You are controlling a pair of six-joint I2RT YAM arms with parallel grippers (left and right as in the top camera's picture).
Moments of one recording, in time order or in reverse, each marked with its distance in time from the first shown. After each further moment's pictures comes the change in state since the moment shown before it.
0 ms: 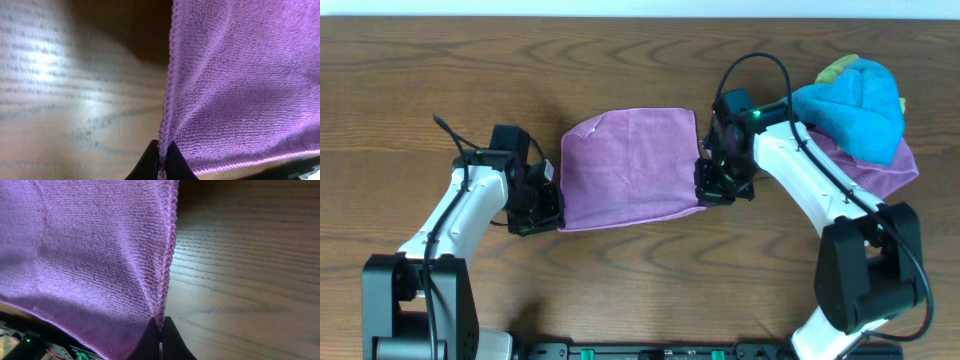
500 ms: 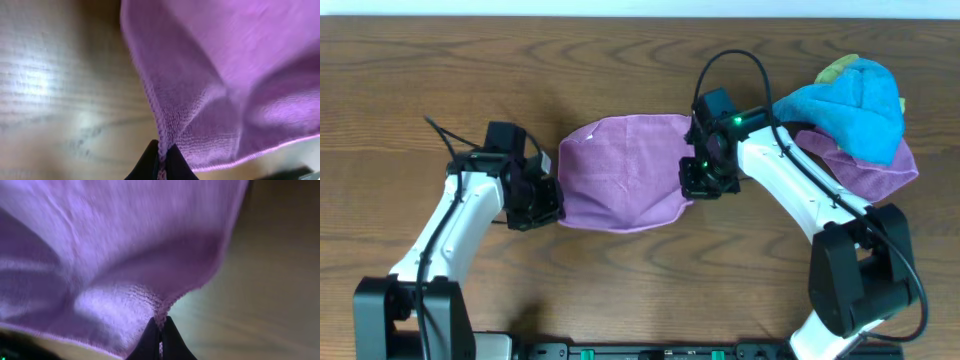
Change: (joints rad) left arm 0.000 -0.082 0.000 0.084 0.011 -0.063; right arm 0.078 0.000 0.000 0.156 0.069 -0.009
